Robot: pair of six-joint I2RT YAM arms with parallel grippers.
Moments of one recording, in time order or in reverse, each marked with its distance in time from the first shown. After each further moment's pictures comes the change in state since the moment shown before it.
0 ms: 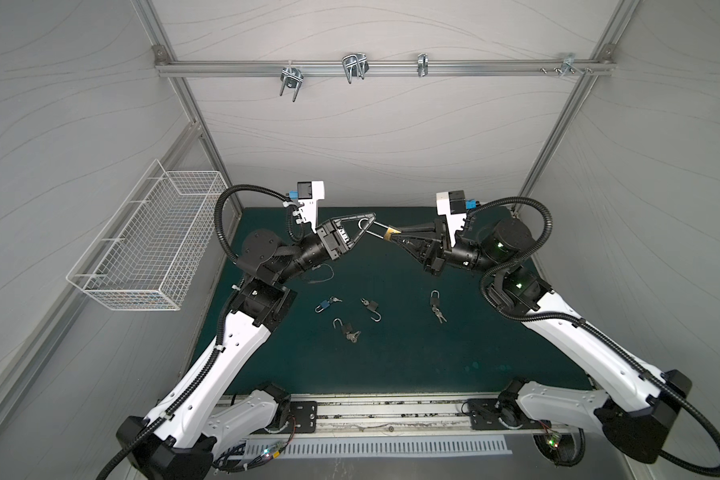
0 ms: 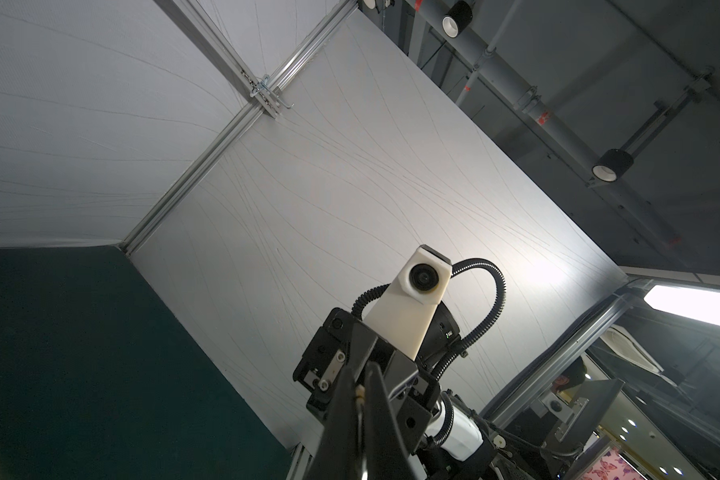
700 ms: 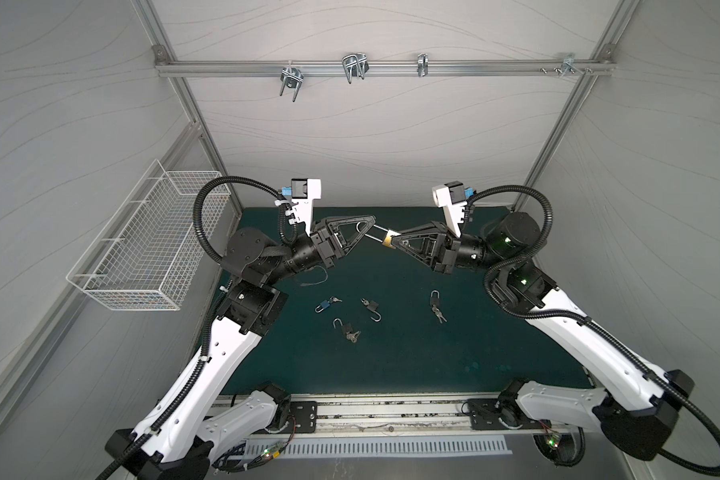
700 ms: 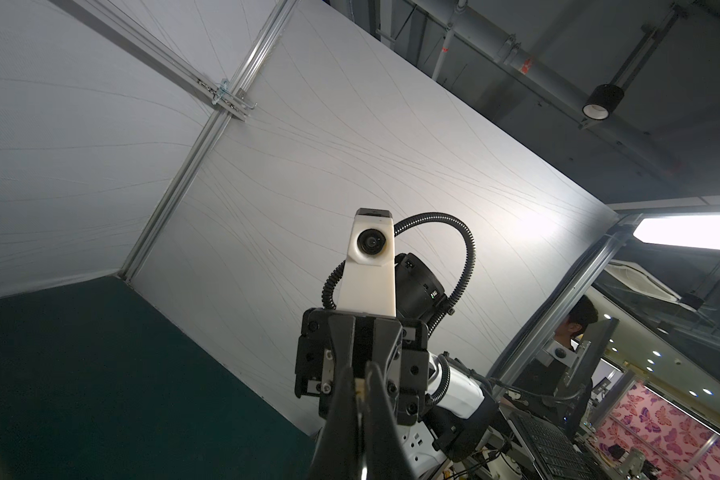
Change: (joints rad) left arm -0.020 -0.031 0.084 -0.096 0.055 0.142; right arm -0.001 0.018 0.068 0.013 -0.140 0.335
